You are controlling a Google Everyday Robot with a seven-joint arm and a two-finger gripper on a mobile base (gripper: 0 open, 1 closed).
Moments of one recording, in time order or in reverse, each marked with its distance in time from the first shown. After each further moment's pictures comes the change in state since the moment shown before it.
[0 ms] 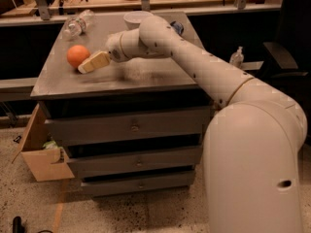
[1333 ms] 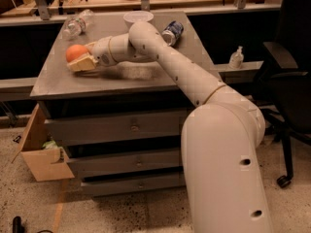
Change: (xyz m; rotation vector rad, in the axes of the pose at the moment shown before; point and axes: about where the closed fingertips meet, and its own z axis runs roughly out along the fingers) arm -0.006 0.030 0.053 -0.191 -0.091 -0.069
